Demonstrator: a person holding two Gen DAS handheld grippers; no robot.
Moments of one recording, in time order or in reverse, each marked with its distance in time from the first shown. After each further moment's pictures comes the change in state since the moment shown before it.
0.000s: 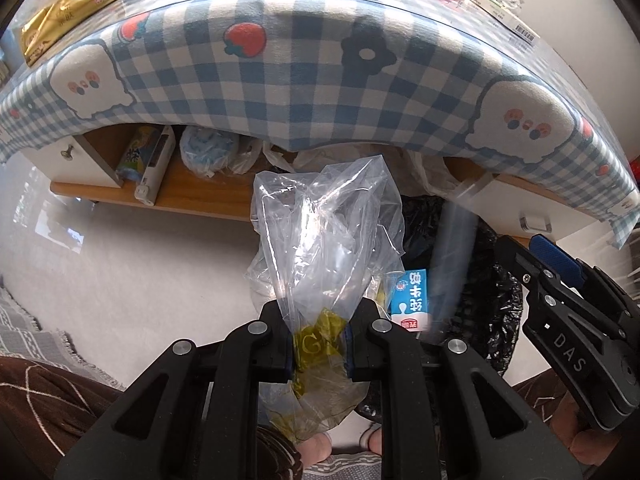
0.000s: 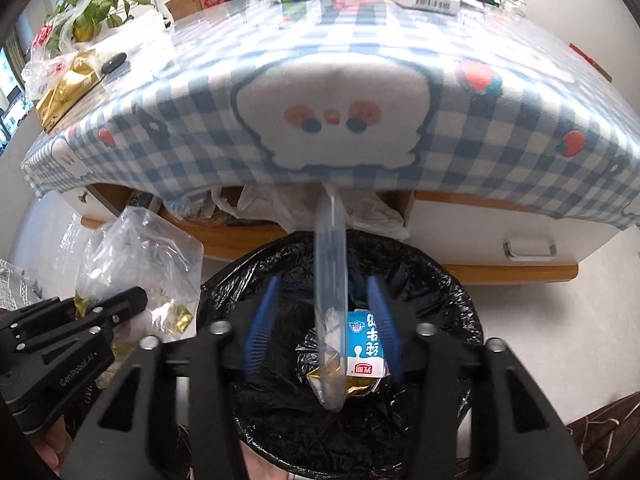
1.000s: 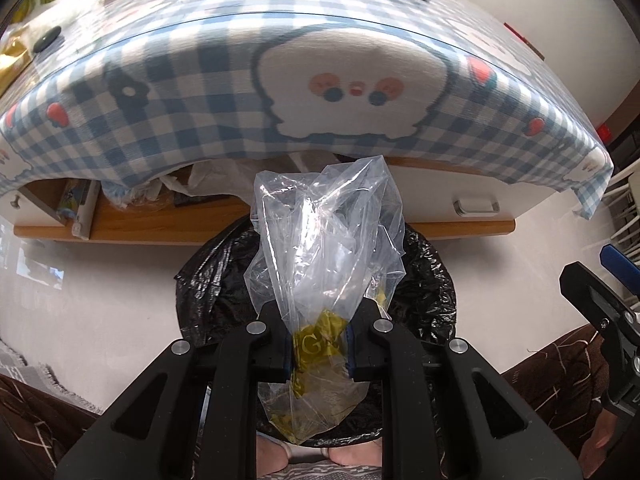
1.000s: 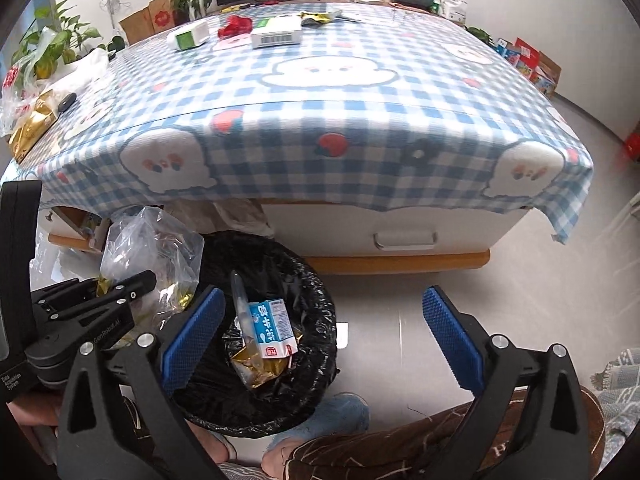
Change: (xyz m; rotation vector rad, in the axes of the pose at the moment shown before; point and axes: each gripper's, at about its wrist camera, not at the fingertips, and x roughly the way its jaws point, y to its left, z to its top) left arm 0.011 -0.118 0.002 0.136 -0.013 -0.088; right arm -0.078 -0.119 -0.010 0.074 -0.009 -0.151
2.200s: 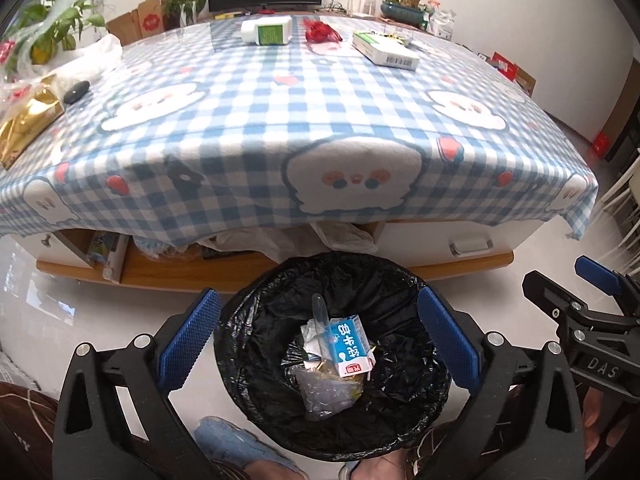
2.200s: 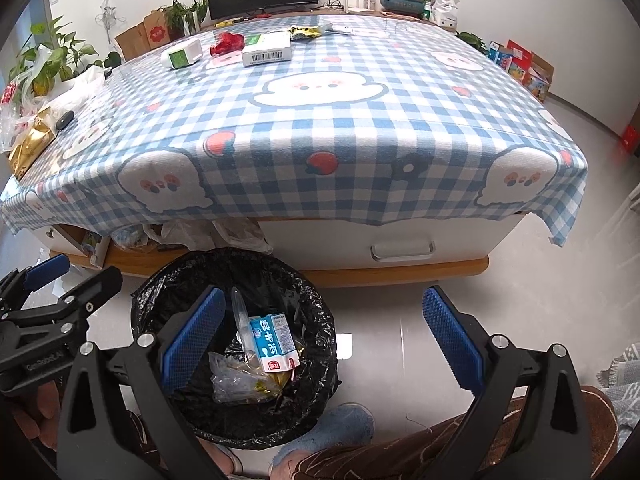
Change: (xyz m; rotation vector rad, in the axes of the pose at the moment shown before) left arm -0.061 0.003 0.003 0.035 -0.195 0.048; right arm -0.006 -0.001 0.007 0.032 -0.045 0.009
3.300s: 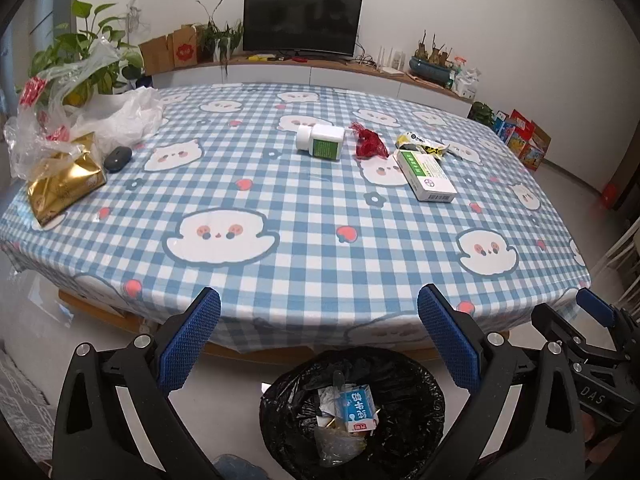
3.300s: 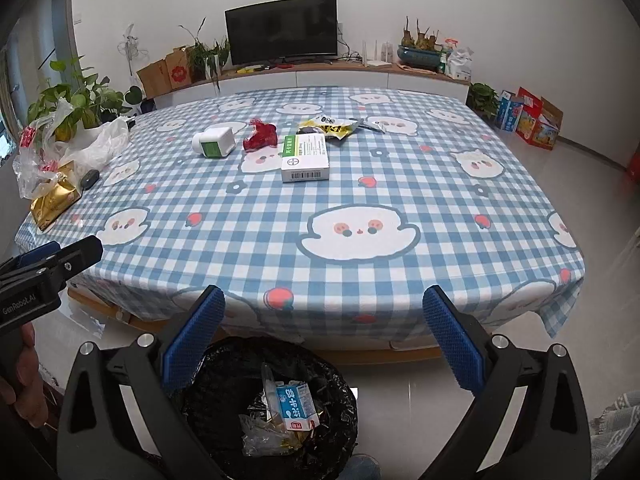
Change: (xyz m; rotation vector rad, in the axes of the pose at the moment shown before) left arm -0.061 0.049 0.109 -0.089 -0.142 0.035; right arm -0.046 0.030 0.101 -0.039 -0.159 0.037
